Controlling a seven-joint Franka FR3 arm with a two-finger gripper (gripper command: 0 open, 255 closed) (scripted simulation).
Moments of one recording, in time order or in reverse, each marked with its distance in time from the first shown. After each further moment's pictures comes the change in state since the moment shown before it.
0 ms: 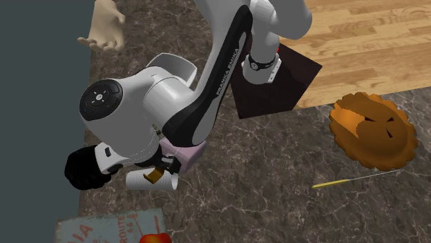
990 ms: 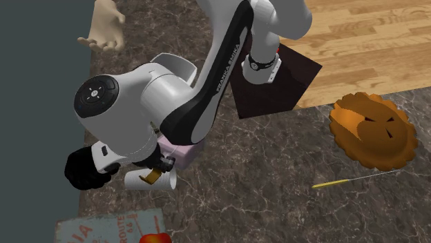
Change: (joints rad) arm 0.000 -0.009 -0.001 0.016 -0.003 -0.025 0.003
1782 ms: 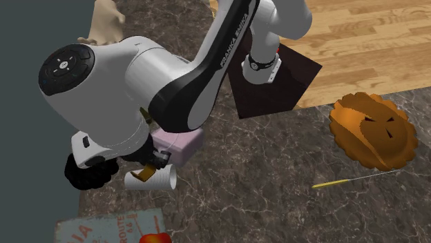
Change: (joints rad) arm 0.002 -0.050 -0.003 0.093 -0.016 -0.142 0.021
